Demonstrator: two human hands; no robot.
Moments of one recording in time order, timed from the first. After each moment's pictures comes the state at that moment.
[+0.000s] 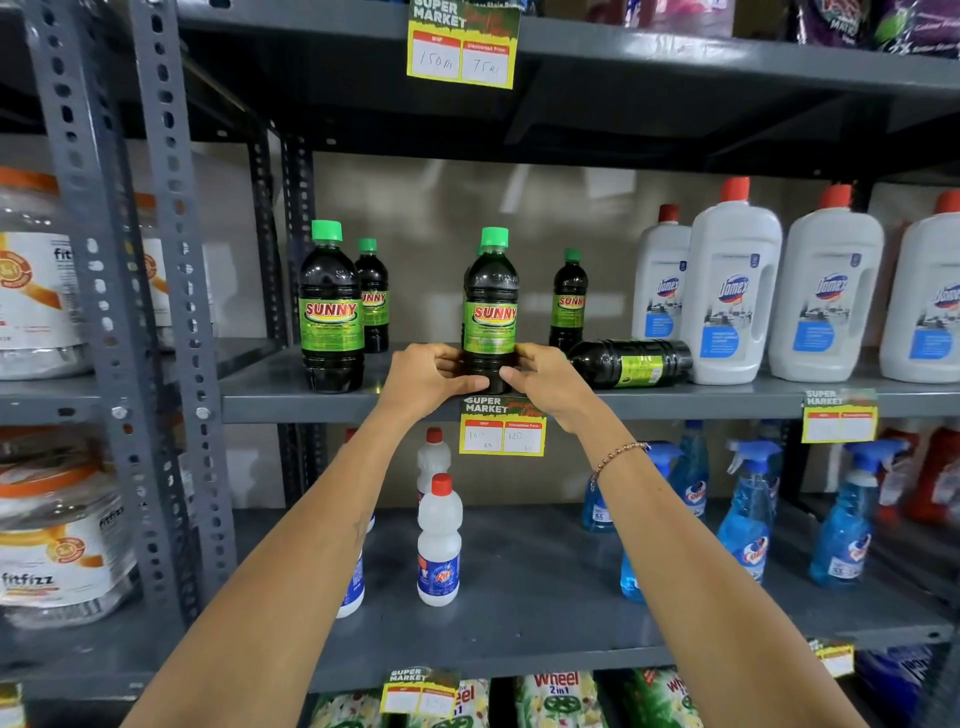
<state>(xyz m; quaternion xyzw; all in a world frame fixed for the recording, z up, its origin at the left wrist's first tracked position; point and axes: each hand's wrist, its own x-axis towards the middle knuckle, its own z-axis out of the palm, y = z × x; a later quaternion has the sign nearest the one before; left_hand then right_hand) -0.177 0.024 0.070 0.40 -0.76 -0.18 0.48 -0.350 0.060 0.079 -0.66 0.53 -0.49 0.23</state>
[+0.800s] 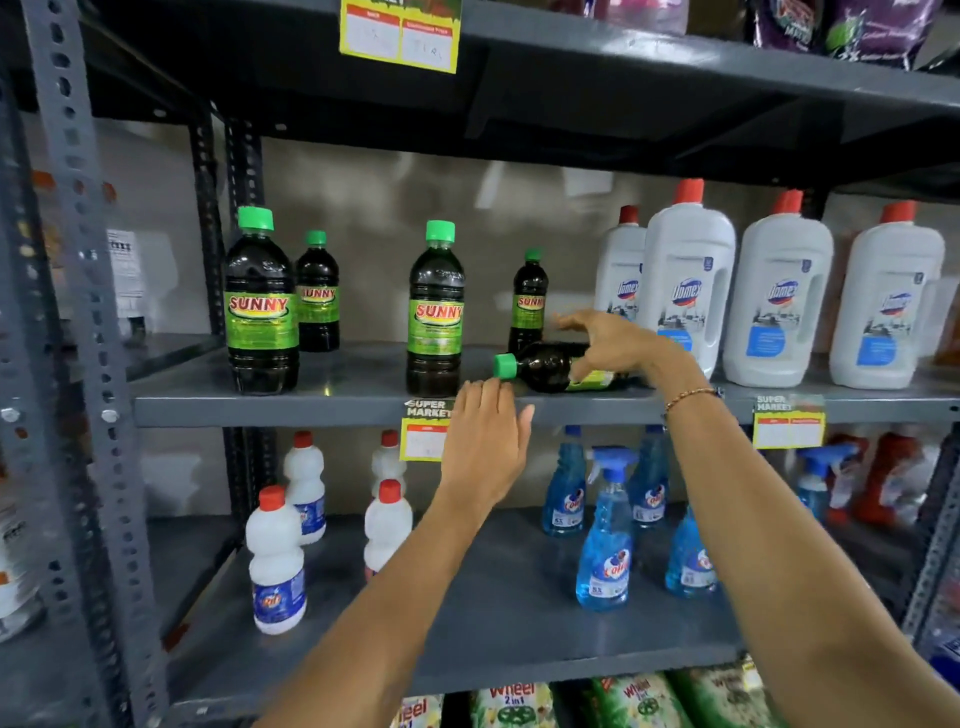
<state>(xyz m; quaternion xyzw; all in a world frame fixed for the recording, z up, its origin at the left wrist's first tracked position) -0.307 0.048 0.002 0.40 -0.75 0.25 0.46 -0.480 0.068 0.140 -0.72 0.65 -0.24 0.05</state>
